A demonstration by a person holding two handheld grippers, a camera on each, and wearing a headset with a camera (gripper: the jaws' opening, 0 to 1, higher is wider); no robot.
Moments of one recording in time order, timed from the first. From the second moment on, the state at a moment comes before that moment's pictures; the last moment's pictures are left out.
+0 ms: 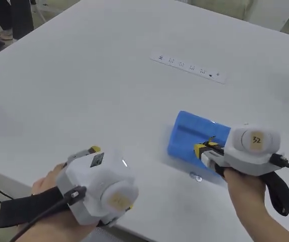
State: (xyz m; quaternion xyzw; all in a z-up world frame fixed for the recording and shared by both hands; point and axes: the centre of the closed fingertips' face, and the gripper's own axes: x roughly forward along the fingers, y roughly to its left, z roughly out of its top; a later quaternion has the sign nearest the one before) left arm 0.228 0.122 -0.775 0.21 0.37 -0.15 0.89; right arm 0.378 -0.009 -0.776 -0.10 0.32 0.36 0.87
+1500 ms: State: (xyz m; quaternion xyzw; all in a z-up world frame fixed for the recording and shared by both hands) left arm 0.228 0.123 -0.774 0.22 0.37 -0.15 0.89; right arm 0.389 -0.009 -0.776 -0.12 0.34 0.36 0.86
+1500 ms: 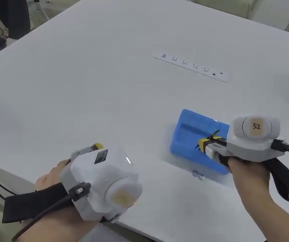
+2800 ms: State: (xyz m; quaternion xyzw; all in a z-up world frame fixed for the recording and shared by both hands) left arm 0.286 -0.034 -0.655 0.12 0.18 -0.39 0.89; right arm 0.301 -0.009 -0.711 -0.10 0.27 0.40 0.87
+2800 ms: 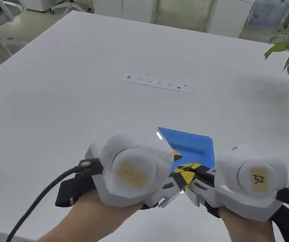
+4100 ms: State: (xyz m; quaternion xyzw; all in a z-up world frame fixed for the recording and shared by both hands) left arm 0.293 -0.048 -0.701 0.30 0.17 -0.59 0.73; right arm 0.313 -0.014 -0.755 -0.14 0.28 0.46 0.83
